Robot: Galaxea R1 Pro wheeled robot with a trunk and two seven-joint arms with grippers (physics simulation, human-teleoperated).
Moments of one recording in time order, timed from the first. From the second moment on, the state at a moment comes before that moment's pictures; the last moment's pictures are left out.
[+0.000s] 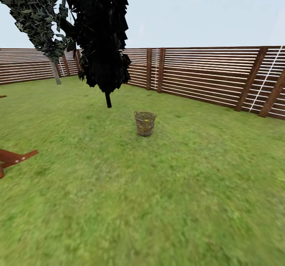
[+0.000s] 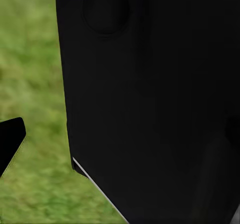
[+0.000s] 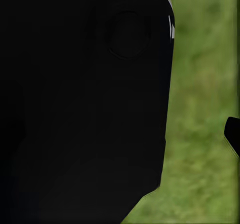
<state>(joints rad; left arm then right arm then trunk) 0.01 -0.01 0.00 -0.10 0.01 -0.01 0.00 -0.03 -0.01 0.01 -0.02 0.01 -0.11 0.00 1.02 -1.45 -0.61</state>
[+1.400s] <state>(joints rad) 0.01 -0.01 0.00 -0.10 0.01 -0.01 0.00 -0.03 -0.01 0.01 -0.02 0.01 -0.11 0.00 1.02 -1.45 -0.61</state>
